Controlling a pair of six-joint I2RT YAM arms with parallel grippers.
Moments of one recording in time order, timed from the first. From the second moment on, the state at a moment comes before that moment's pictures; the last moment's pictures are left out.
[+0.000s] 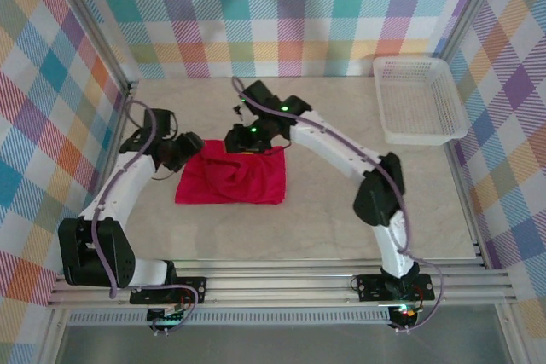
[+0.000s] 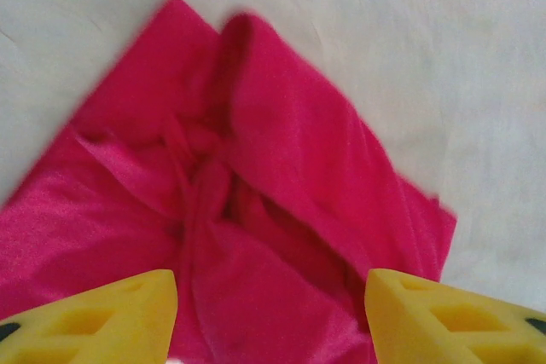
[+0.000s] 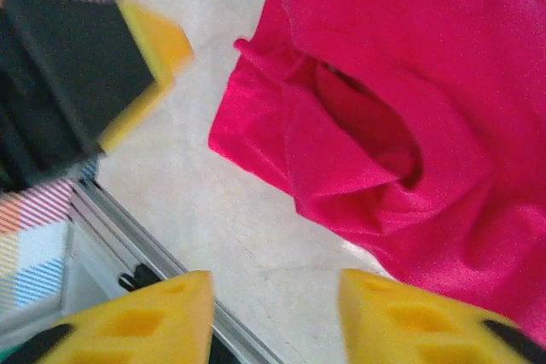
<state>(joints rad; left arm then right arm) -0.07 1.36 1.06 -0.67 0.19 -0.73 0.80 2.04 2.01 -0.93 -0.37 0.61</state>
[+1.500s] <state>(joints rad) -0.16 1.27 0.94 -0.88 -0.07 -0.73 0.66 2.02 1.49 -0.67 -0.36 0.73</state>
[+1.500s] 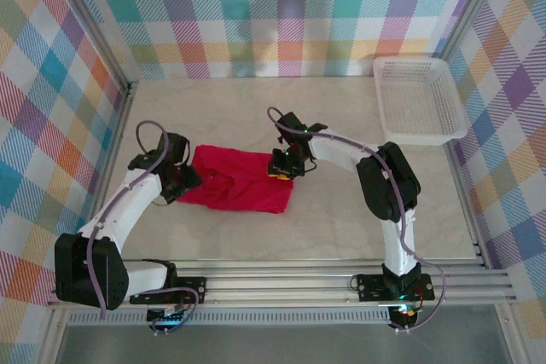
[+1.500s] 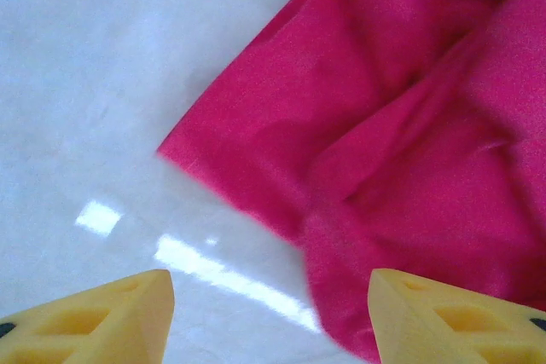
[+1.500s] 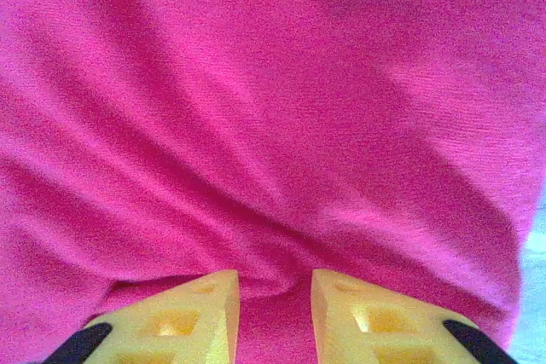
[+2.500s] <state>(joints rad) -0.11 1.89 1.64 -0.82 0.05 -0.63 0.75 2.03 1.37 -0.57 -0.41 0.77</state>
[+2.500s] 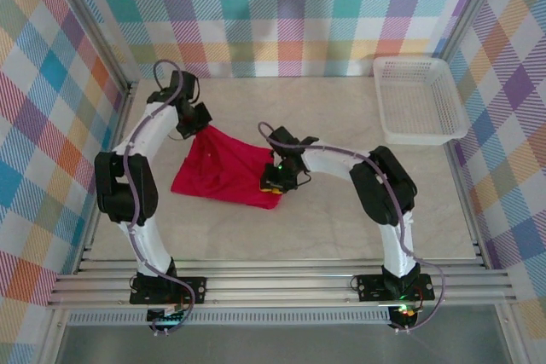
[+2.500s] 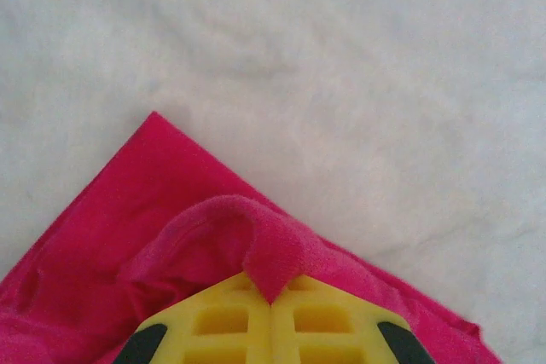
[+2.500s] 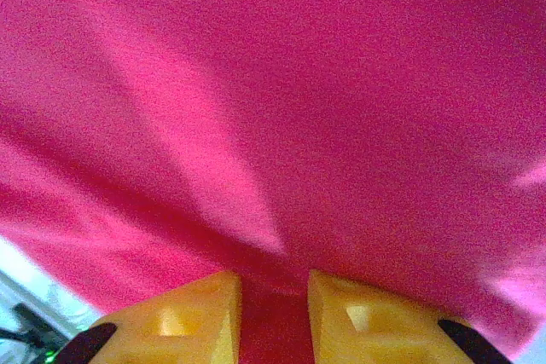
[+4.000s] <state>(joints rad) -0.03 1.60 1.09 -0.80 0.02 -0.64 0.65 1.96 1.25 -0.55 -0.38 0.71</state>
